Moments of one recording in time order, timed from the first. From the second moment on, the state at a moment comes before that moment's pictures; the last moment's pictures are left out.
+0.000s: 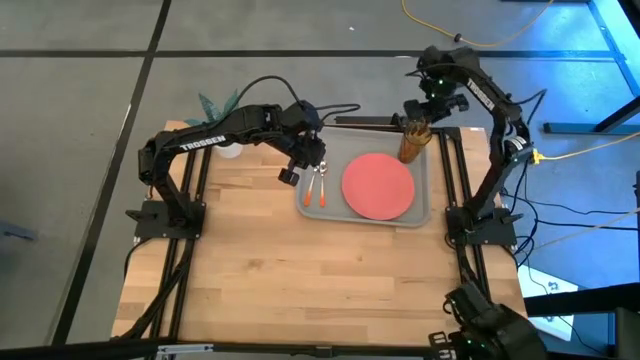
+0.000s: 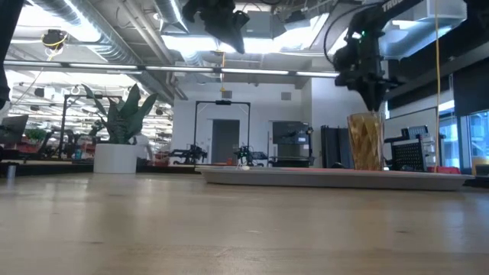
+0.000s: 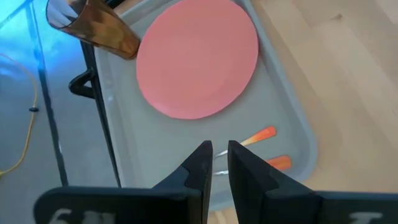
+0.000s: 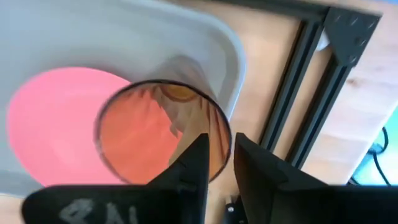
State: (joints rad) left arm 0.30 1.70 1.78 -0.97 0.10 0.74; right arm -1.11 1.79 1.75 -1.57 -0.02 0.28
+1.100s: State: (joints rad) left arm 0.48 1.78 1.55 -0.90 0.19 0.21; right arm -0.89 1.18 1.02 -1.18 0.03 0.44
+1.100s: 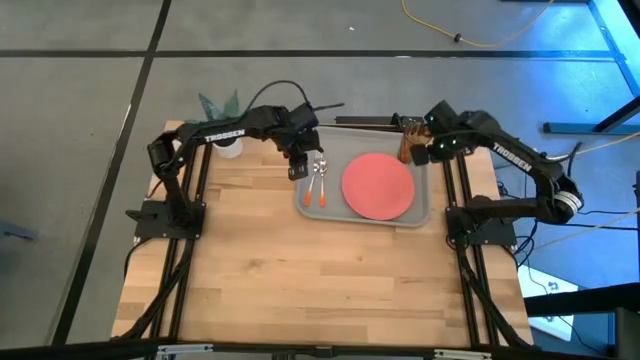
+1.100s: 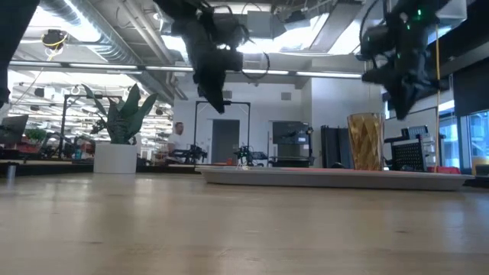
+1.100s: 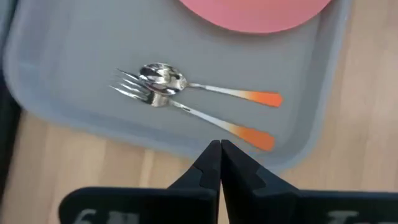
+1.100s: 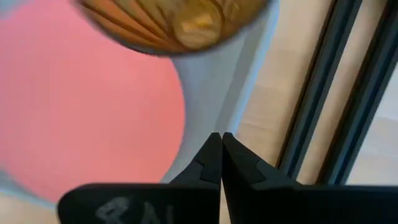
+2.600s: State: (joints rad) left arm 0.48 1.91 1.51 -0.82 0.20 0.13; right arm -0.92 1.27 0.44 -0.49 0.23 0.44
